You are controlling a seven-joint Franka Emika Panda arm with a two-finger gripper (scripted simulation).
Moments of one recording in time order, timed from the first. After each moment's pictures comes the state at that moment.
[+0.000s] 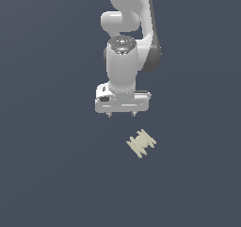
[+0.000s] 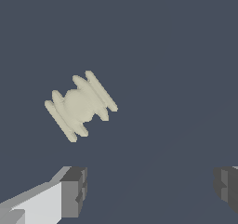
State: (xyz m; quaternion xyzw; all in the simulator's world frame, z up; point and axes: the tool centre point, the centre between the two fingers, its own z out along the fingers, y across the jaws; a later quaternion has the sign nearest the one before) arm 0.012 0.006 0.184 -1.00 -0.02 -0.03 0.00
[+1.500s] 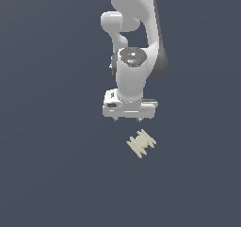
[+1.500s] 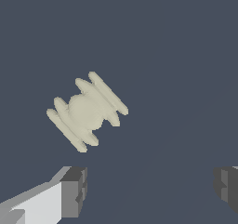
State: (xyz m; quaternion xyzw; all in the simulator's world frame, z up) arm 0.020 0.031 0.161 -1.00 0.02 -0.01 0.00
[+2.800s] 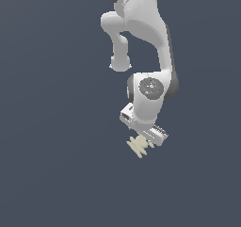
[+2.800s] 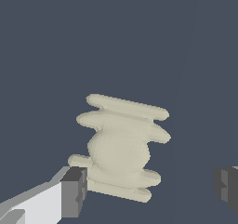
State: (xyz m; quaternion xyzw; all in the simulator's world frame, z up) arm 0.054 0.086 0.091 -0.94 0.33 0.00 0.00
